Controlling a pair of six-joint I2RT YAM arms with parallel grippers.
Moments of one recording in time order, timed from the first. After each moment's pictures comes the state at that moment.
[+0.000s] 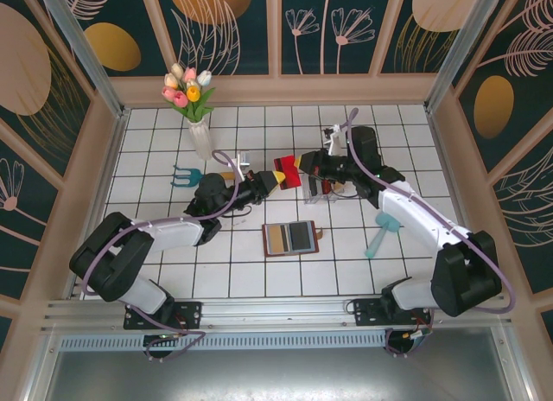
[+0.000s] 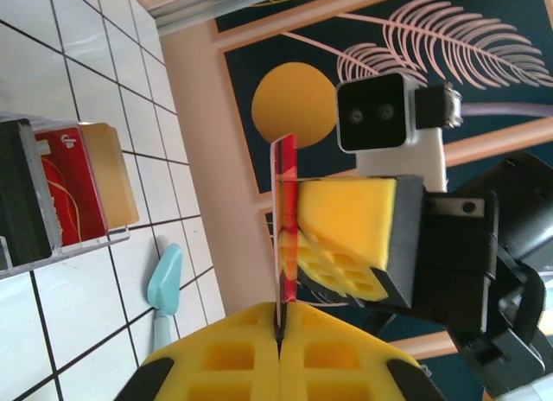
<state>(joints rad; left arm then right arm) -0.64 1.53 0.60 0.97 0.48 -1.32 0.43 1.35 0.97 -0.10 -0.67 0.79</state>
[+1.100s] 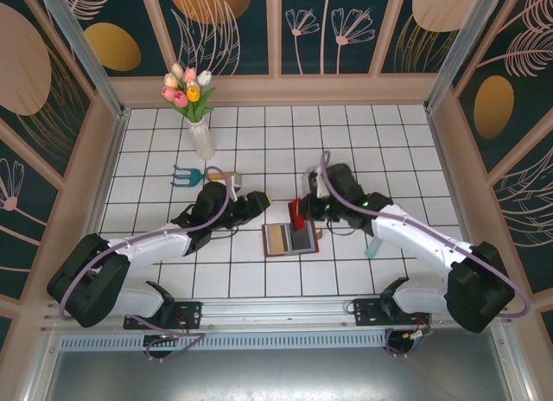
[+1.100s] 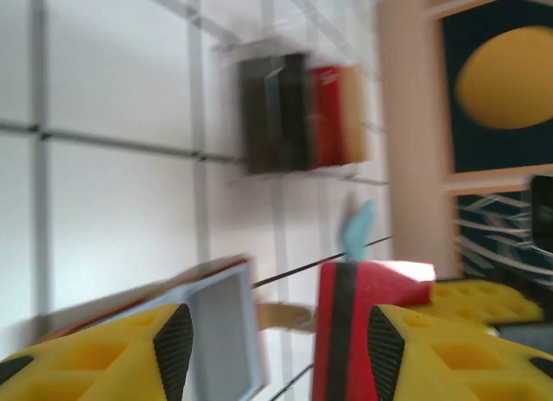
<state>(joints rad) -0.66 1.35 0.51 0.33 0.31 -1.09 0.70 1.24 0.79 -0.38 -0.25 0.63</state>
